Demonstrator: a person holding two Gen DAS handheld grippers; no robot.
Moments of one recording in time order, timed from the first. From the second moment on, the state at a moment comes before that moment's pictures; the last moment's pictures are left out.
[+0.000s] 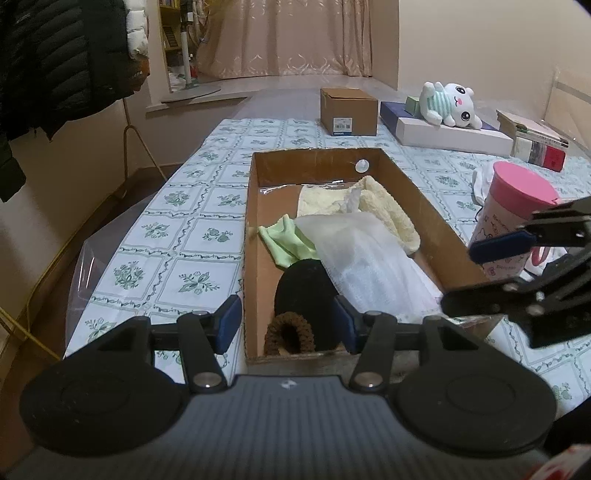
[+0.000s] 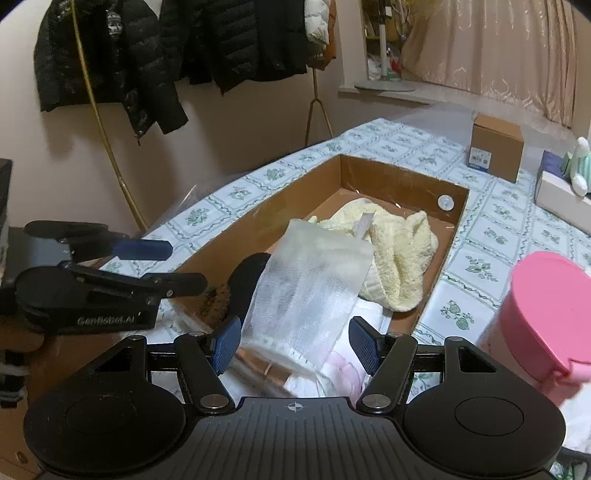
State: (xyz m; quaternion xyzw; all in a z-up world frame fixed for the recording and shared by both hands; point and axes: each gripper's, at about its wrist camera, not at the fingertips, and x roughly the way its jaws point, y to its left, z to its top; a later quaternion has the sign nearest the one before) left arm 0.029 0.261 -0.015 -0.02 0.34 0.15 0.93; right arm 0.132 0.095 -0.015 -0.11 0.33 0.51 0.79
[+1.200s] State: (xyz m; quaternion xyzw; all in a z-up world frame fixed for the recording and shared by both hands) left arm 0.006 0.093 -0.004 -0.03 0.35 0.06 0.93; right arm 0.093 -0.154 0.000 -0.03 0.35 0.29 0.89
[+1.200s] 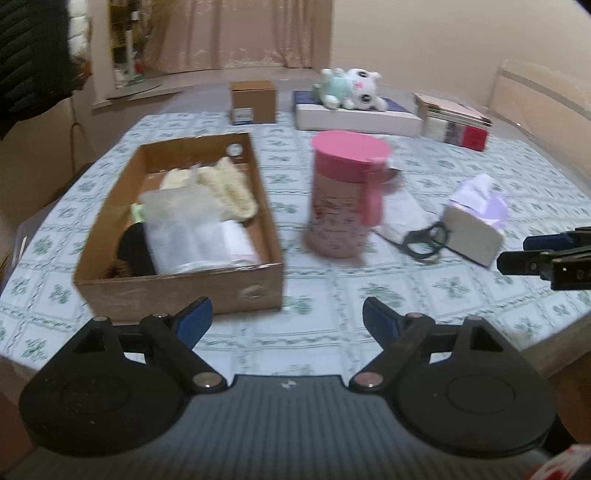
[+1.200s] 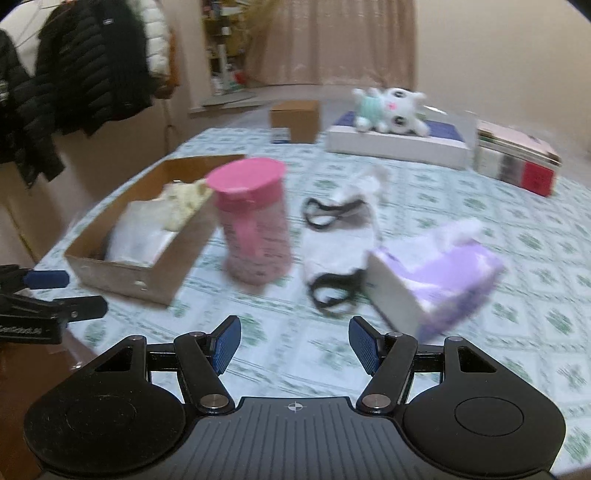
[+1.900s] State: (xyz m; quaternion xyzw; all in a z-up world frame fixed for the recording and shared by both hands) left arm 0.031 0.057 0.004 0.00 0.35 0.01 0.94; right arm 0.101 -0.199 0.003 0.00 0.35 0.25 0.90
